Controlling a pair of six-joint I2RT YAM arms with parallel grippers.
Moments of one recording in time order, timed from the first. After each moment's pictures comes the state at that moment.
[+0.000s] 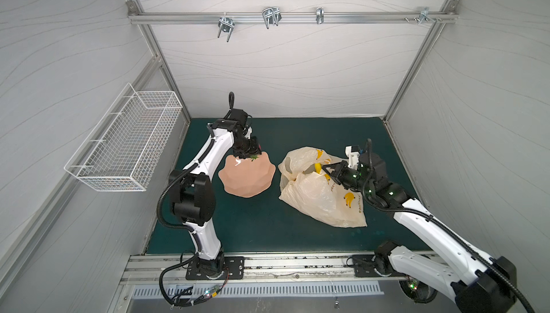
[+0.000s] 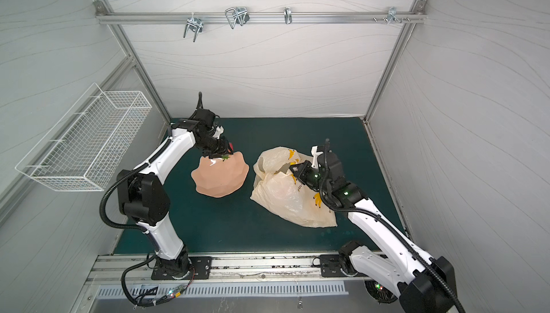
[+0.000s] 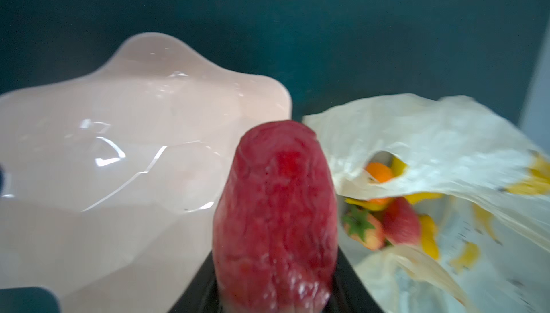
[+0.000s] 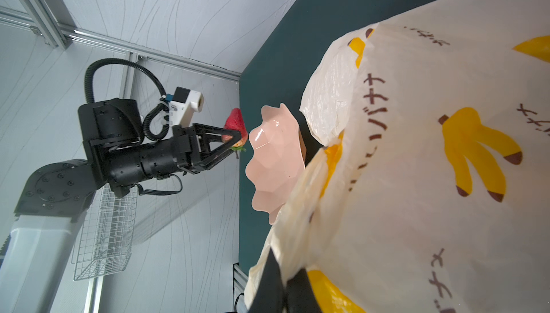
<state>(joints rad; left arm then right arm) -0.17 1.79 1.63 -1.05 0.39 -0.36 0.57 0.96 0.76 -0.23 -0.28 1.05</state>
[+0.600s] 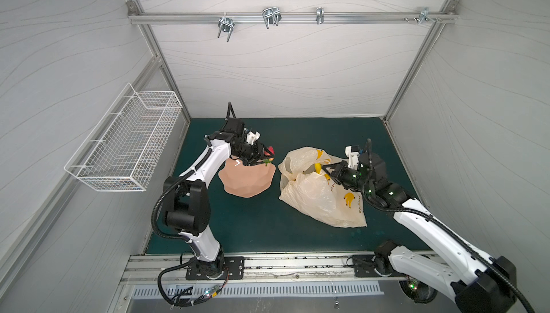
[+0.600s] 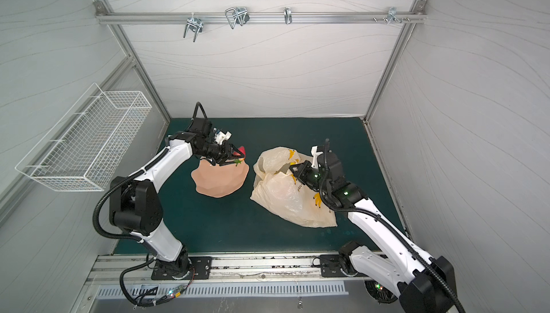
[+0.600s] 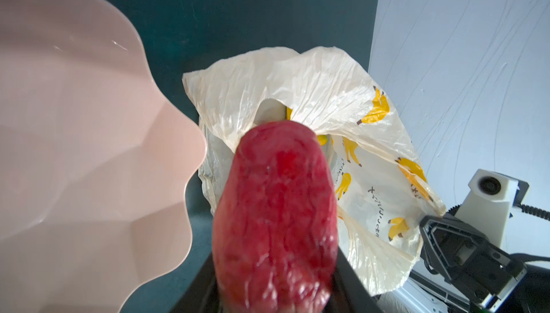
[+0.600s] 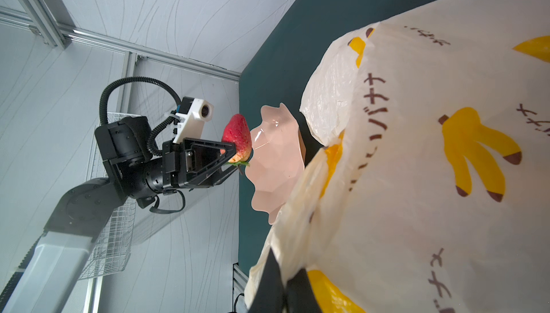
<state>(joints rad) -0.17 1.66 1.34 -0.82 0.78 -0.45 0.57 0.97 0.76 -0.23 -0.29 1.05</state>
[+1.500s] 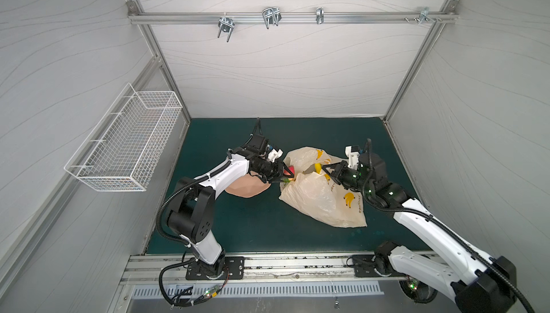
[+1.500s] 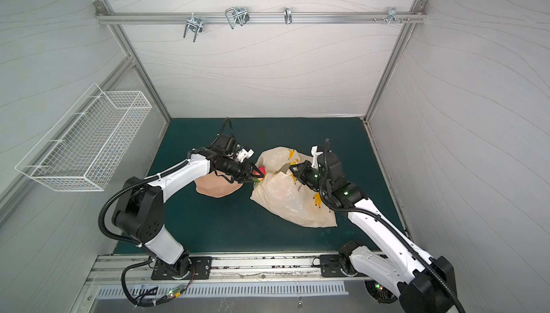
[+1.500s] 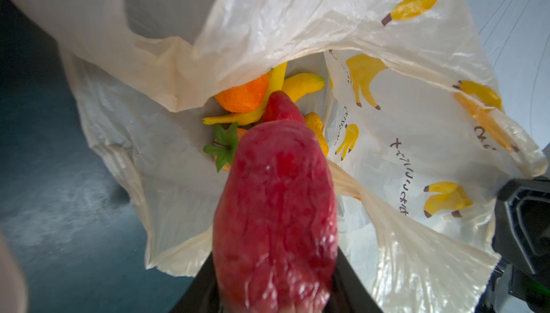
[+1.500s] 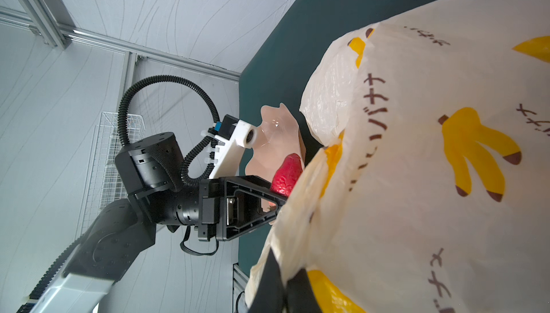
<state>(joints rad) -0.43 1.66 1.17 -0.62 0.80 -0.57 0.57 0.97 0.76 -0.23 -0.29 1.05</state>
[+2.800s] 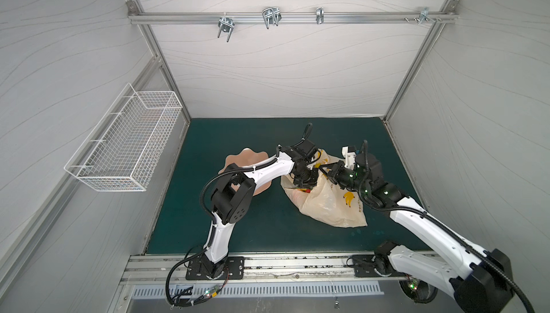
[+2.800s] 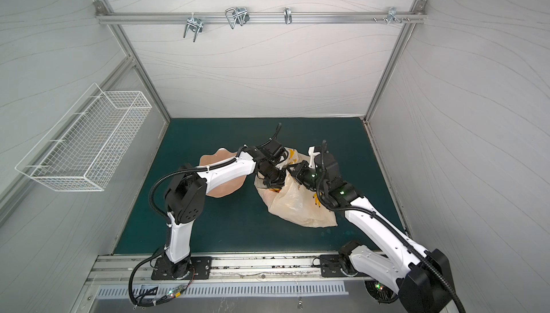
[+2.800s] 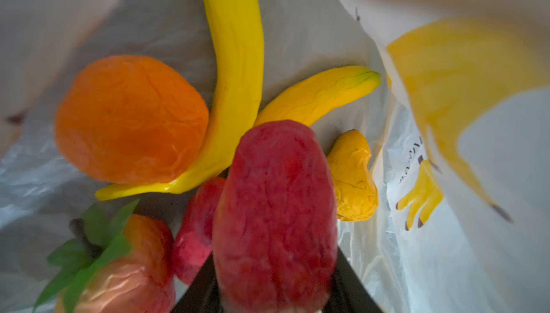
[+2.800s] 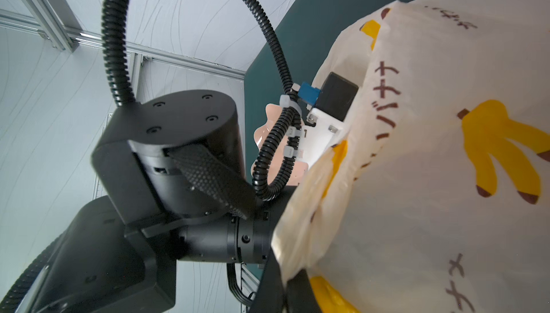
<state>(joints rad) -0.77 2.02 1.59 -0.79 0.43 -0.63 0.59 1.00 0.73 -0.14 -0.29 1.11</state>
